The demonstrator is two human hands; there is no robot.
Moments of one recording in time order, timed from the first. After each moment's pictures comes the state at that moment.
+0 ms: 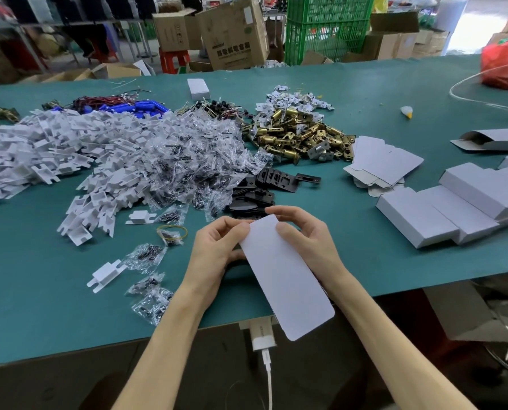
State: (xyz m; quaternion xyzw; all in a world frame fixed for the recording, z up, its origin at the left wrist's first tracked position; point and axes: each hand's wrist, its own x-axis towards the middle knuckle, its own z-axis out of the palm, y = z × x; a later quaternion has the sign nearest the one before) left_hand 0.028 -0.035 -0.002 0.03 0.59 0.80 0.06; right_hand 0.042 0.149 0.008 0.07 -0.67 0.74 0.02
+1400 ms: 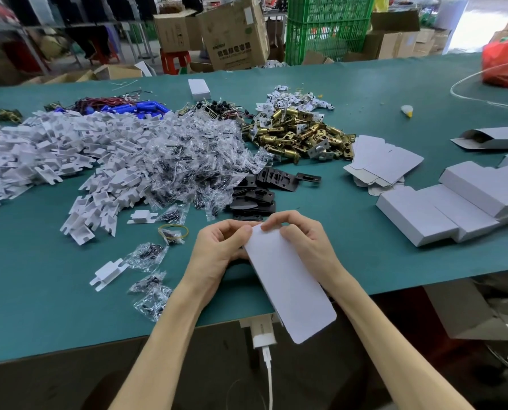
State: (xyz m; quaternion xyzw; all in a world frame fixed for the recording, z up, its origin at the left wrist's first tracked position) left_hand 0.027 -0.039 -0.008 0.06 0.62 0.78 0.07; right_hand 0.041 0.147 0.007 0.09 -0.74 0.67 0.04
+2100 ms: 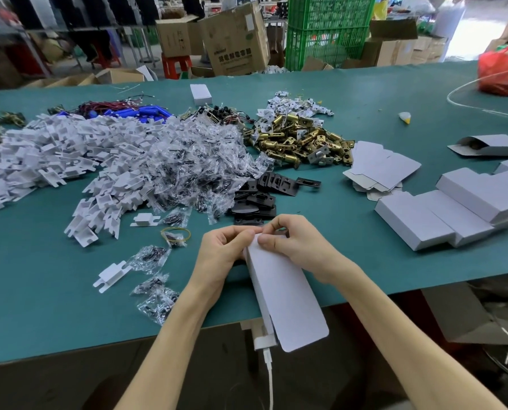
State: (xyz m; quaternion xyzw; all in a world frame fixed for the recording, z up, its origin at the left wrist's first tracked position) left_hand 0.027 -0.033 -0.006 0.03 0.66 0.75 0.06; right_hand 0.028 0.143 0.027 0.09 -0.84 0.53 -0.06
